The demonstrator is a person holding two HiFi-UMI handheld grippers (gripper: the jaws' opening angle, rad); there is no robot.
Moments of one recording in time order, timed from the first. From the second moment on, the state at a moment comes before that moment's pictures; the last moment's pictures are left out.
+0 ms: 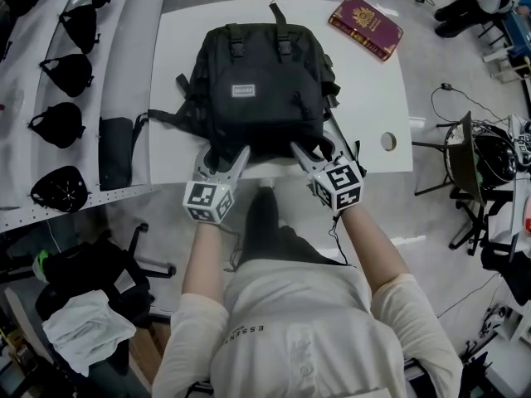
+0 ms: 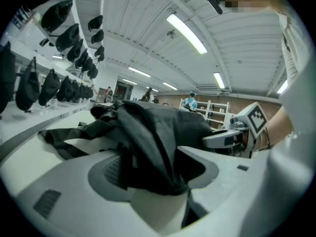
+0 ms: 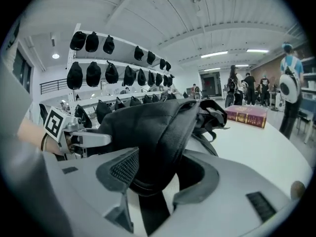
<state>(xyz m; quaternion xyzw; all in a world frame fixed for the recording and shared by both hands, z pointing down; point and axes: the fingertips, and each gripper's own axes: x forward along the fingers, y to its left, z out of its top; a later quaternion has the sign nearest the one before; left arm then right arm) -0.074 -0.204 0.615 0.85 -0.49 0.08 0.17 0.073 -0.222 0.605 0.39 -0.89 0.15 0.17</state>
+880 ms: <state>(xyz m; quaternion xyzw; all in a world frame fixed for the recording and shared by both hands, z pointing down) -0.052 -0.124 0.481 0.86 -0.50 0.07 0.04 0.084 -0.150 0.487 0.39 -0.91 0.07 0.07</state>
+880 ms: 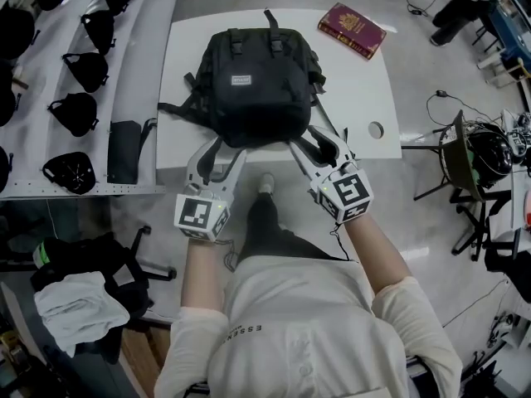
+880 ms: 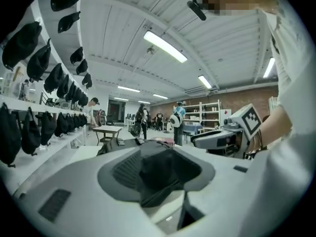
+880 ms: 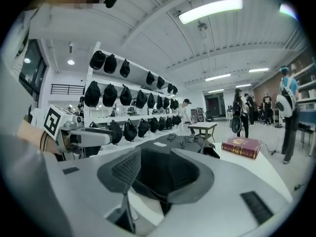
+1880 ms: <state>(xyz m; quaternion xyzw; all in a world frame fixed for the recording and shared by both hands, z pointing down) -0.046 -0.113 0.388 0.87 -0.50 0.06 -0.02 0.079 -0.135 0.385 0.38 -0.92 -0.02 0.02</state>
